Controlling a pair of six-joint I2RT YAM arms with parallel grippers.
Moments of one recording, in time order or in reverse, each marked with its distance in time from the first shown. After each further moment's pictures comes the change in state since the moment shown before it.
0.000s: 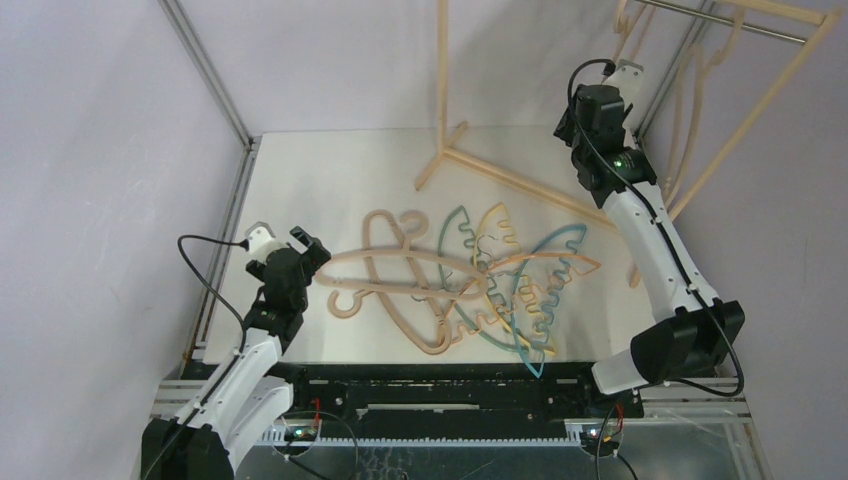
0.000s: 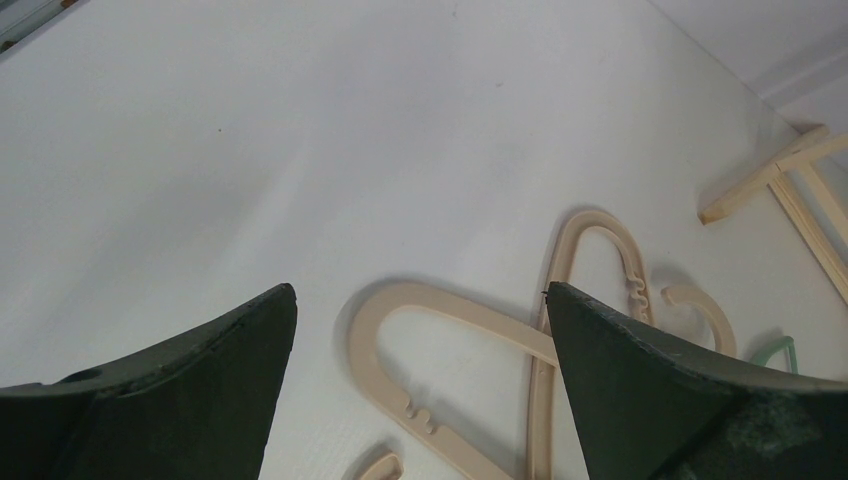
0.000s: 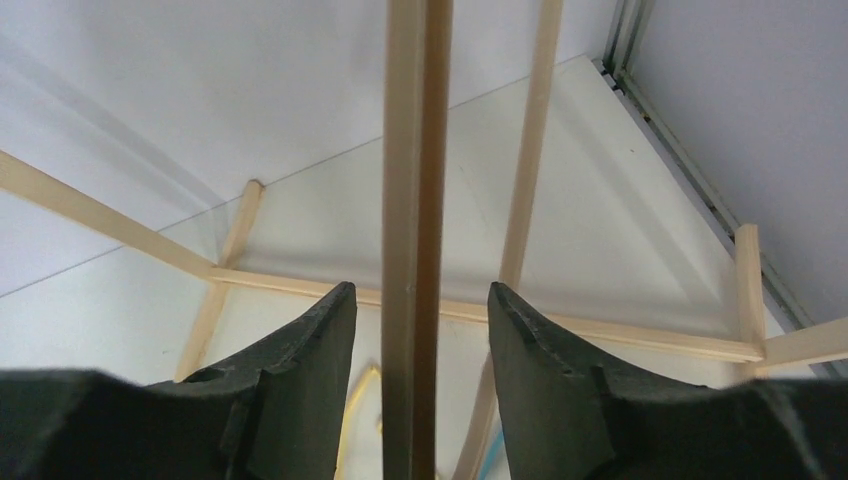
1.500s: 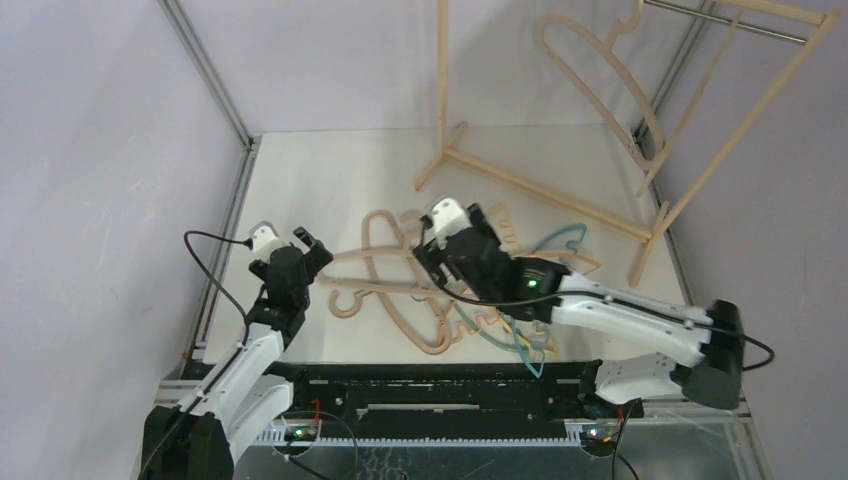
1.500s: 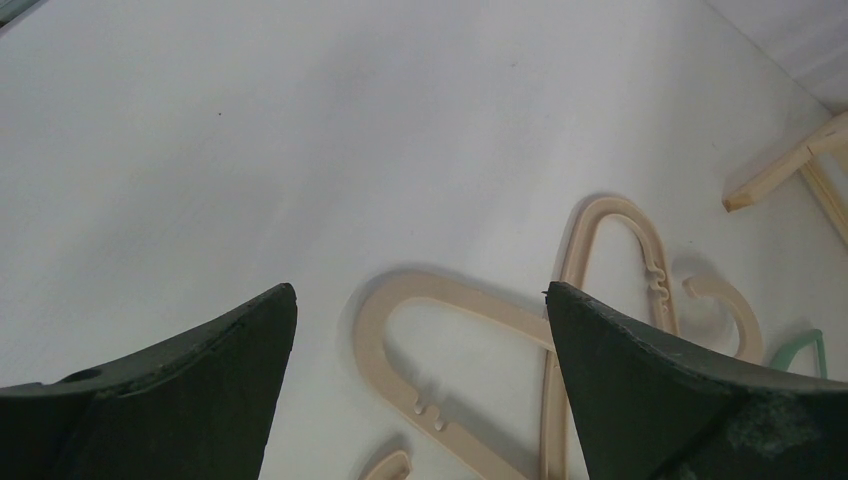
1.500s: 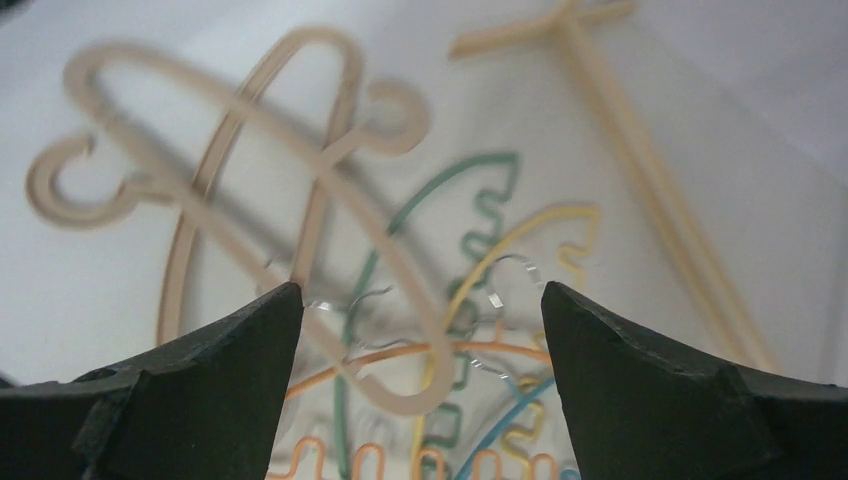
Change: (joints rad) left arm 0.000 0.055 0.000 0.012 0.005 0.000; right arm 0.898 -0.261 -0.446 0.089 0.167 -0.348
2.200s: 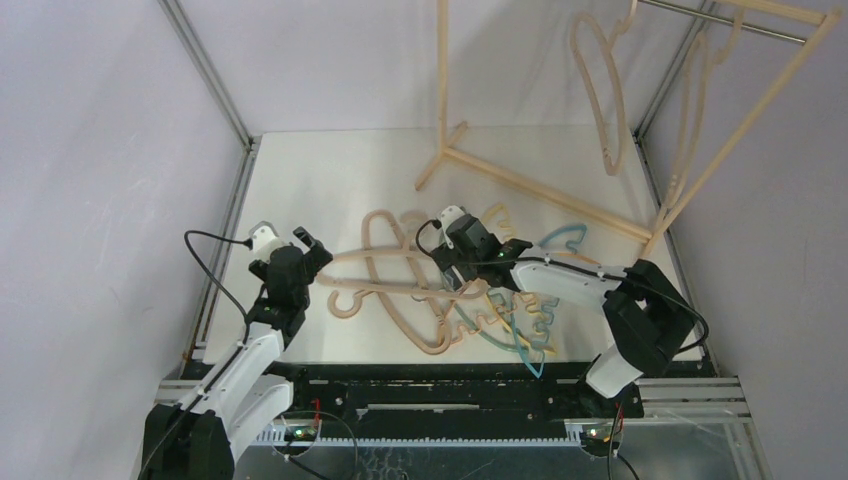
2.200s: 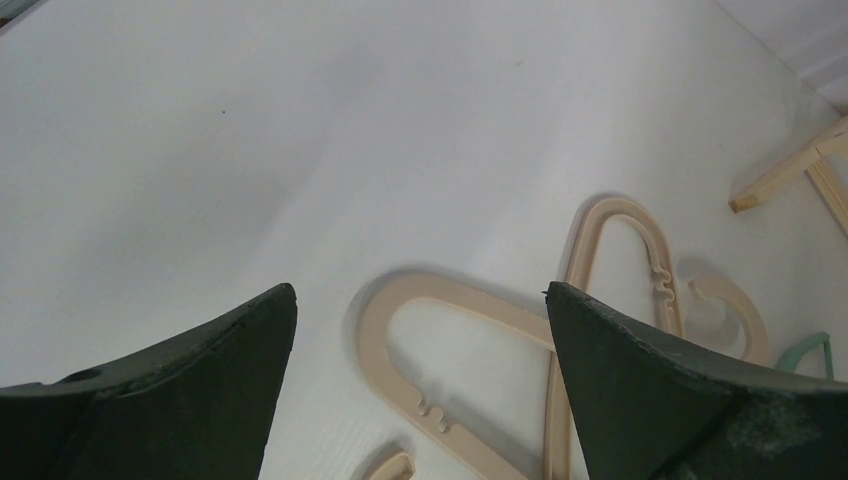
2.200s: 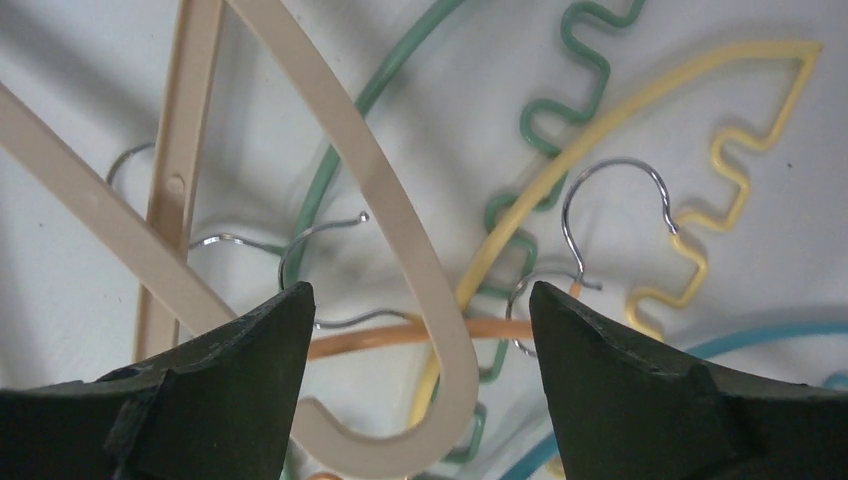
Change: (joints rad) left arm 0.005 0.009 0.000 0.003 0.000 -0.002; right arm -0.297 0.349 -0.163 0.081 -0.421 0.033
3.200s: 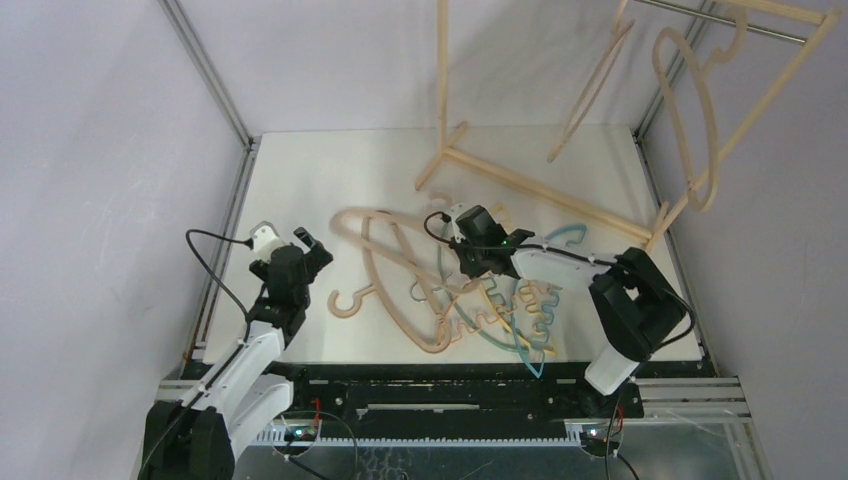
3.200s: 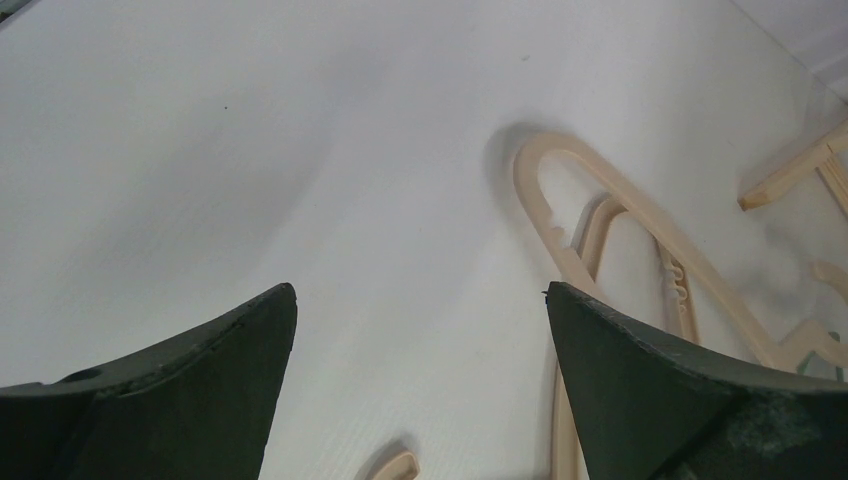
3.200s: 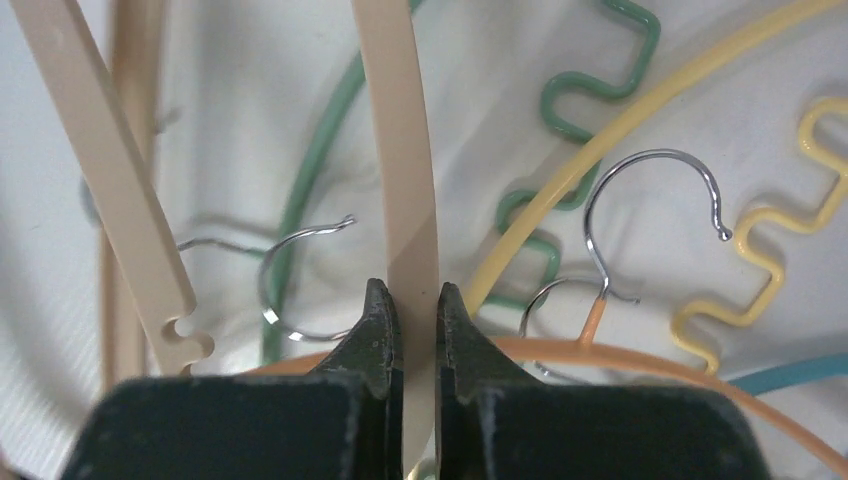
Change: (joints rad) left arm 0.003 0.015 0.000 0.003 0.001 0.000; right arm -0.131 0.116 0.027 0.019 -0.188 0.036
